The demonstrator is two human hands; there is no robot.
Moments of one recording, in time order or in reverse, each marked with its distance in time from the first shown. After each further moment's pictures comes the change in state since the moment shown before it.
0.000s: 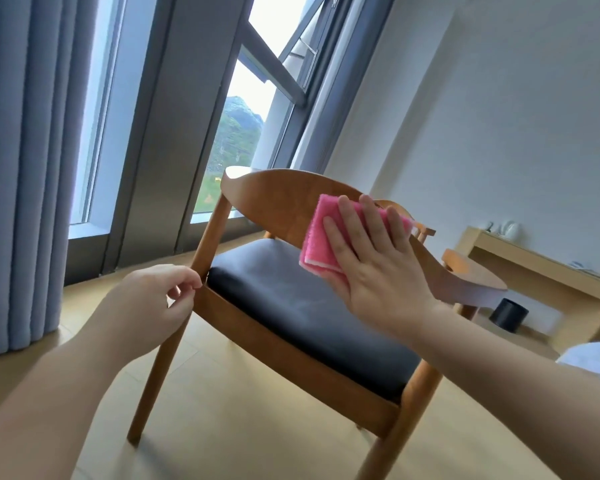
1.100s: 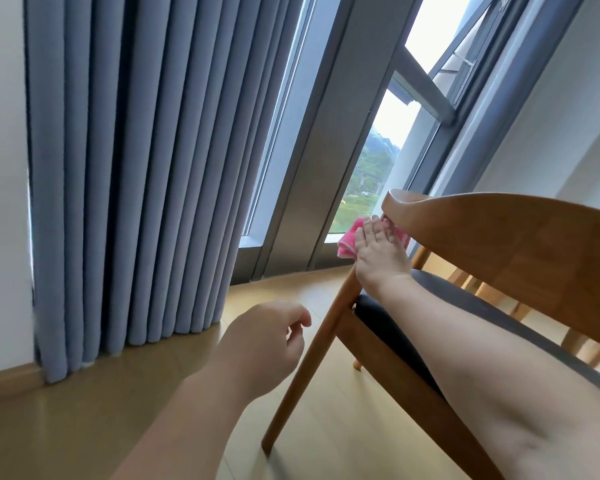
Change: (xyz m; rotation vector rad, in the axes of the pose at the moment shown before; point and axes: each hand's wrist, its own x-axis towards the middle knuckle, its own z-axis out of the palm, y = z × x) left_hand -0.030 -0.049 -0.023 0.095 0.030 -0.164; right_hand 0.192 -0.158 0.127 0.131 -0.425 0.009
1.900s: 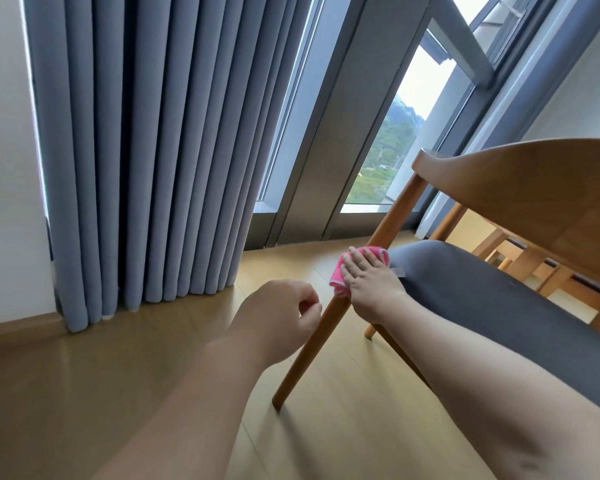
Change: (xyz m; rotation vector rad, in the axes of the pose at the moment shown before) left_hand -0.005 -0.022 0.024 -0.034 -0.087 -0.141; right_hand -0.024 -0.067 0.099 -0.015 -0.116 -0.366
